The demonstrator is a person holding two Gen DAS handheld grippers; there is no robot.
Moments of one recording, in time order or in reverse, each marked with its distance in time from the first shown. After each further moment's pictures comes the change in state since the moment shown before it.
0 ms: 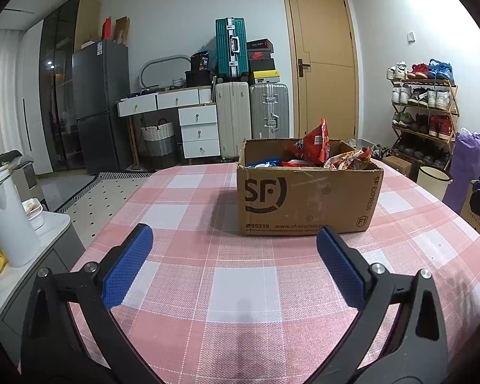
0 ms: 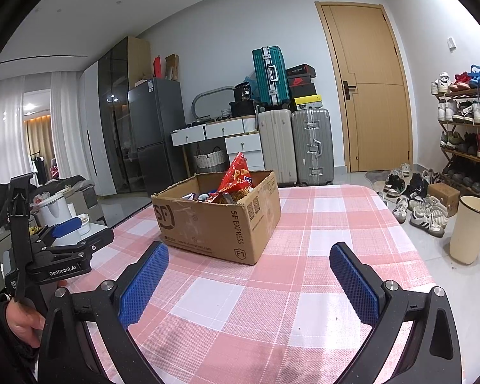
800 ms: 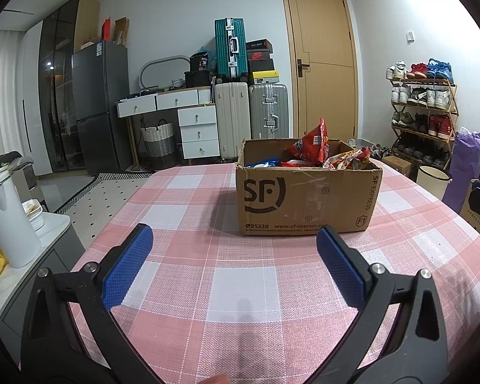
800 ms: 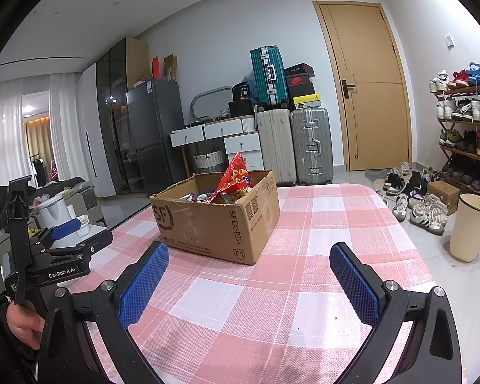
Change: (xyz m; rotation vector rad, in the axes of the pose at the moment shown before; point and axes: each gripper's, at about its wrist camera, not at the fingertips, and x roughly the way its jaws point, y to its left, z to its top) left arm -0.002 -0.002 -0.001 0.000 0.000 -0.004; right arm -0.001 -0.002 -0.002 0.010 -0.001 -0.002
